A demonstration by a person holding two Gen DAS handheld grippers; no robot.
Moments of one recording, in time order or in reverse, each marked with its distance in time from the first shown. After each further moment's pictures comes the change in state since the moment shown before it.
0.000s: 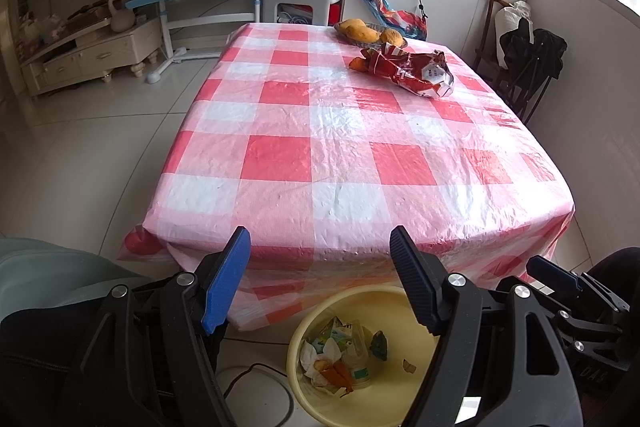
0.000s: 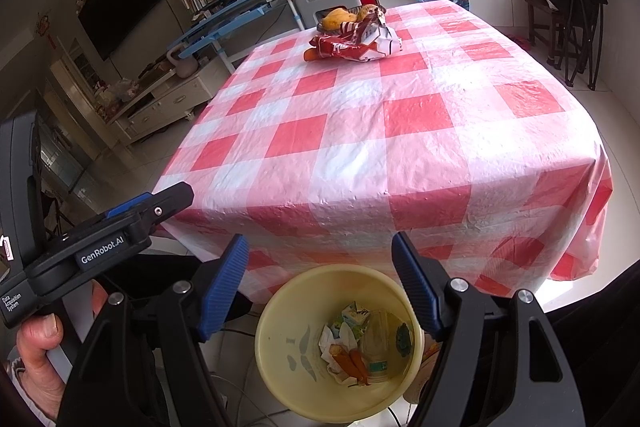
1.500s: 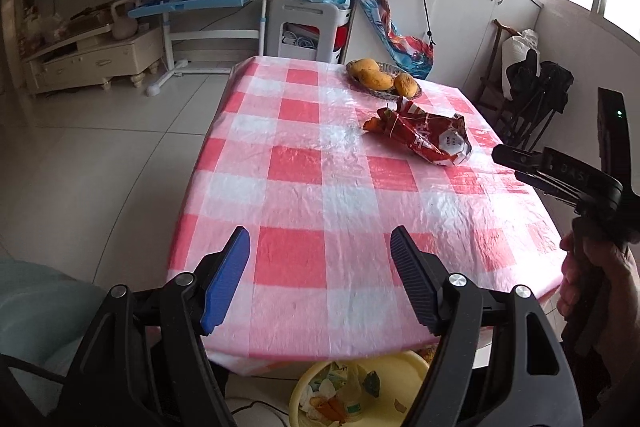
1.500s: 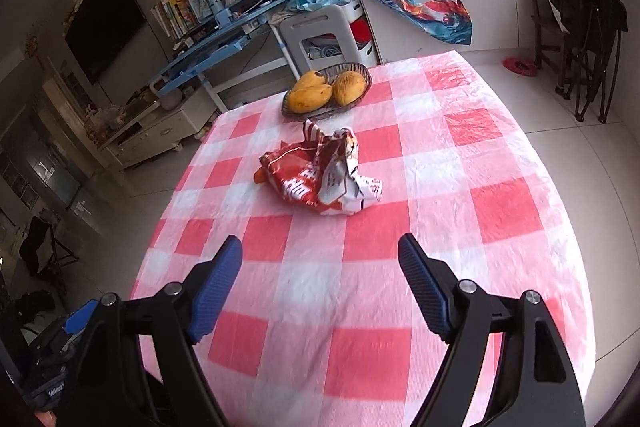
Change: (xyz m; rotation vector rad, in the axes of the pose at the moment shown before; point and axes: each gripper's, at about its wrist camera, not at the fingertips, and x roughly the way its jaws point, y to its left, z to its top) left arm 0.024 0.015 0.081 -0.047 -0.054 -0.016; right arm 0.074 -0.052 0.172 0.018 -0.024 -0.010
